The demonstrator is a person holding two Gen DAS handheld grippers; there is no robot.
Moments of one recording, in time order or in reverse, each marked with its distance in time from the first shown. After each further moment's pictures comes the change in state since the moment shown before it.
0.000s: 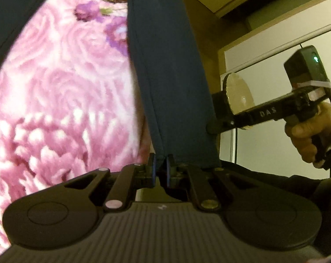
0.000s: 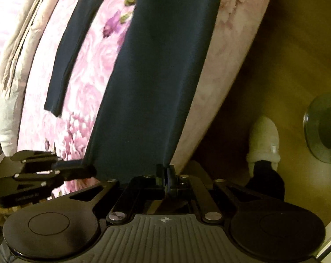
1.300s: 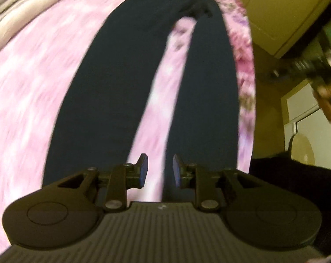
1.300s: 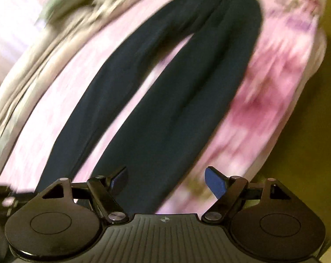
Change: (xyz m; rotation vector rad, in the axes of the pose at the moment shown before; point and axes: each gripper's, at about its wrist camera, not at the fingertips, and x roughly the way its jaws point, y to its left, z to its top) left arm -0.060 0.045 0.136 0.018 -0.240 0.380; right arm -0.077 0.040 0.227 -0.253 -0.380 -0.121
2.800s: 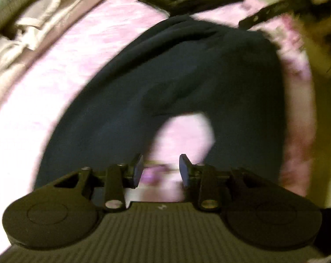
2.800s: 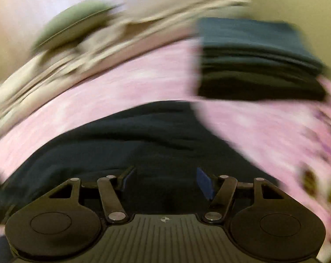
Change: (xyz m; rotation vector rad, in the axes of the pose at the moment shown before) left arm 0.228 -0.081 0.273 0.034 0.007 0.361; right arm 0.108 -0.153 0.355 -0.562 -0.044 0.211
